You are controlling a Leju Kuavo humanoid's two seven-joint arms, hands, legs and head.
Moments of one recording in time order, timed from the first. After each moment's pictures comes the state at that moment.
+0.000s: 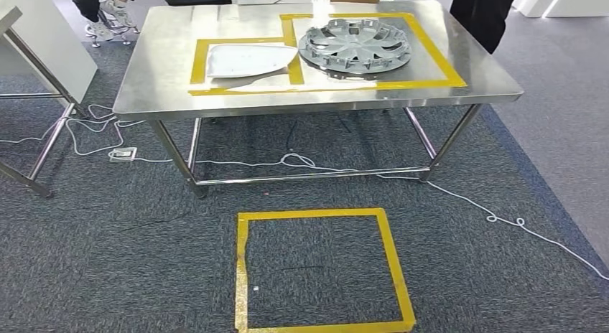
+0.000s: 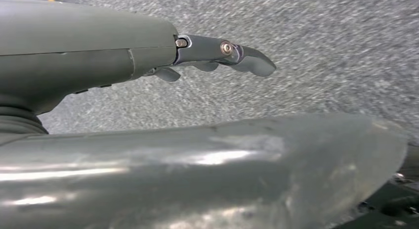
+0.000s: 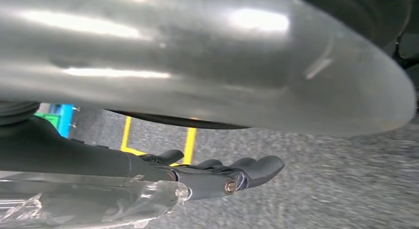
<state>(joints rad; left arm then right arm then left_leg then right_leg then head) -0.07 -0.15 1.16 -0.26 -1.44 0.08 -0.05 -0.07 0.18 -1.28 -0.23 1.43 -0.02 0.17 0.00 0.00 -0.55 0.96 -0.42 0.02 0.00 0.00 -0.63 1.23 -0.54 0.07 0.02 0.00</state>
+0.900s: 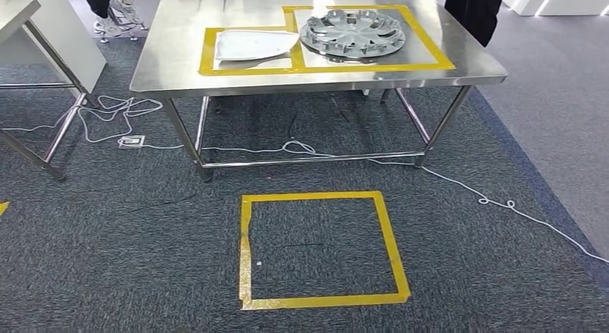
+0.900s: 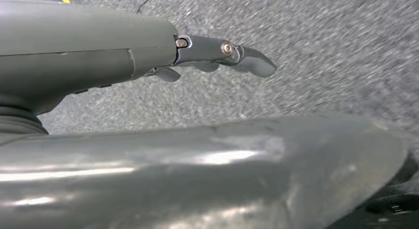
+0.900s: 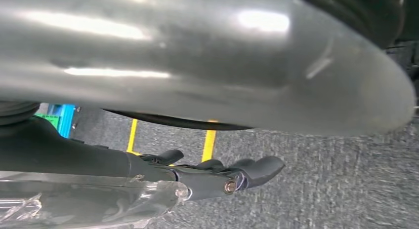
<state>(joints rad) -0.07 -0.15 1.16 -0.26 -1.44 0.08 -0.05 -0.07 0.18 -1.28 -0.23 1.43 -0.02 0.16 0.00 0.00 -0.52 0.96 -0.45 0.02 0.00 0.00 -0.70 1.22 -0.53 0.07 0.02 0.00</state>
